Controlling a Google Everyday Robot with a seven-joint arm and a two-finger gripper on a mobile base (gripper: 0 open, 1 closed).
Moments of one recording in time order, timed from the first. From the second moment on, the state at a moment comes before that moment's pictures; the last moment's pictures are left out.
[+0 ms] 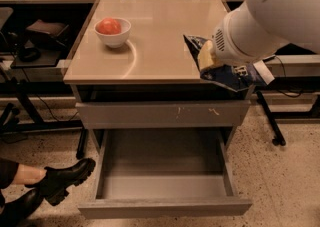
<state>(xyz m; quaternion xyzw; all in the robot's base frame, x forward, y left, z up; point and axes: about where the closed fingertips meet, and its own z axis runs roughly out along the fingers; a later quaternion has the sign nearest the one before) 0.523 -0.129 0.939 -0.09 0.94 0.02 0.32</state>
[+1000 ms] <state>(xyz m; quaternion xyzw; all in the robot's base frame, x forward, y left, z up) 0.633 -0.141 1.000 -0.07 0.91 -0.02 0.40</state>
